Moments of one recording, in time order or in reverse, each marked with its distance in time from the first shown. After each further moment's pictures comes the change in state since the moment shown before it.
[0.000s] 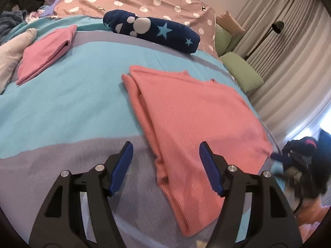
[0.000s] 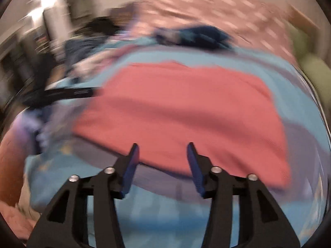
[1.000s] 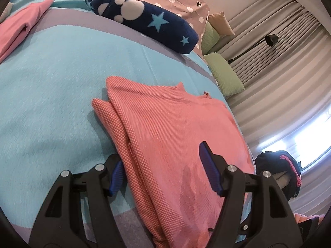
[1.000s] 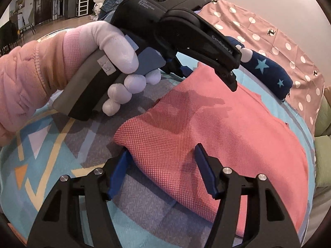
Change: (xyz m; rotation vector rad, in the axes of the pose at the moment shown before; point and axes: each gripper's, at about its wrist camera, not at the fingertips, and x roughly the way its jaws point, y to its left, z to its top) left arm 0.078 0.028 0.061 -0.097 0.085 -0.228; right arm 0.097 0.098 0.016 -0.316 0.116 -0.082
